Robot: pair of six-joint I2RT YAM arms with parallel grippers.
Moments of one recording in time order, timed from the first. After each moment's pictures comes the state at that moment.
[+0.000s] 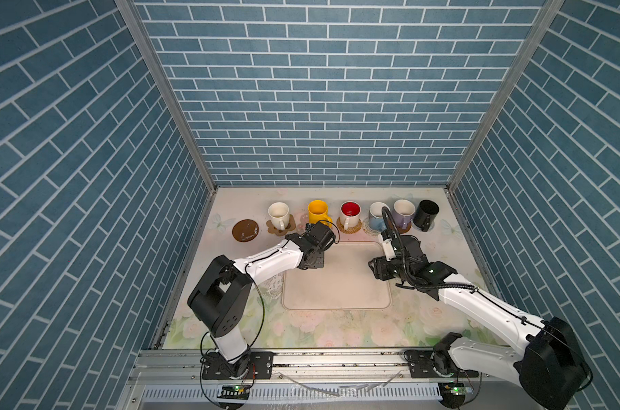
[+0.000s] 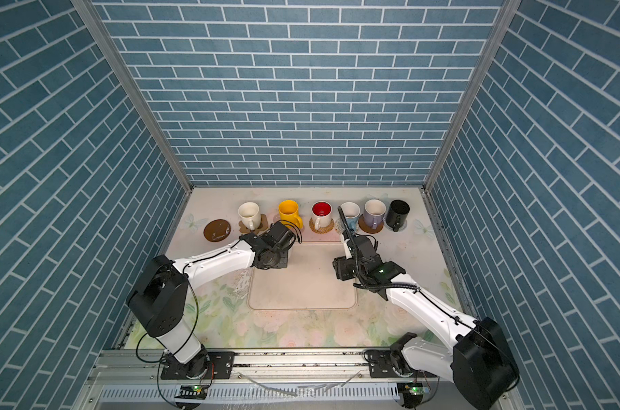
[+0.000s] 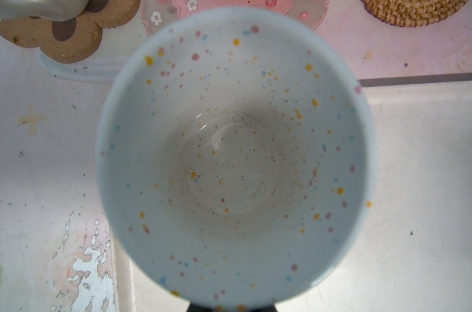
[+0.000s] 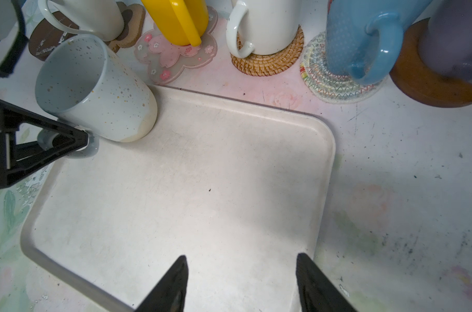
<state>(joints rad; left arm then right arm) -0.71 1.70 1.16 -0.66 -0.25 -0.62 0.63 1.15 0.72 -0.37 0.00 0.29</state>
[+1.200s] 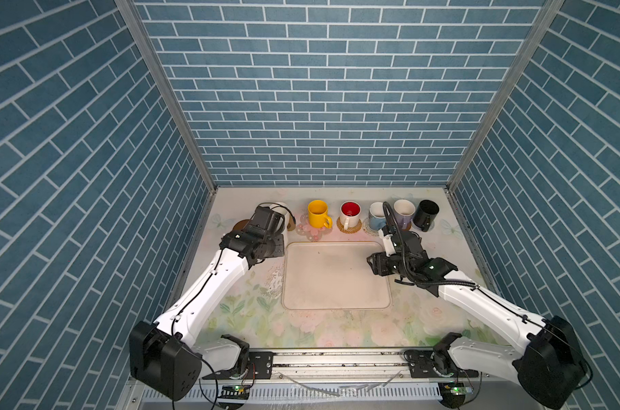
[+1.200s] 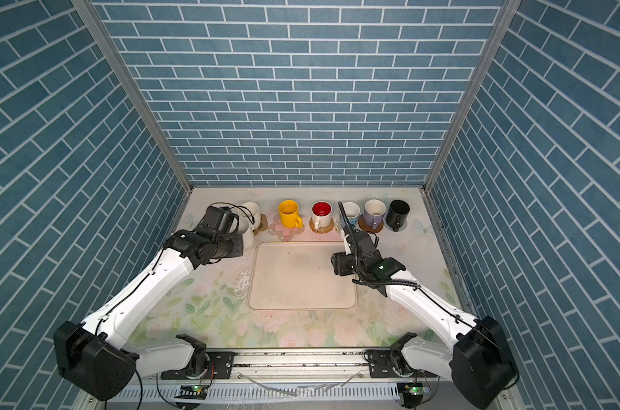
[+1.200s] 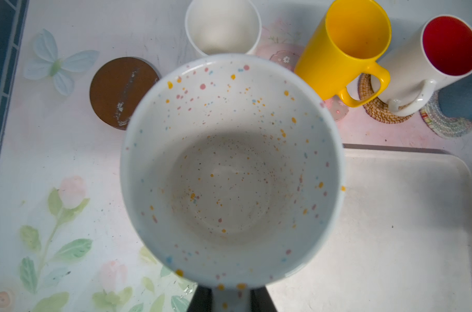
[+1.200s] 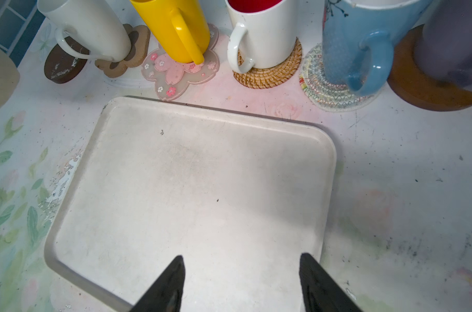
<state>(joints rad) -0.36 1.25 1.15 -0.88 -0.17 -0.40 0.63 1.20 0.81 -0.39 -0.02 0.35</state>
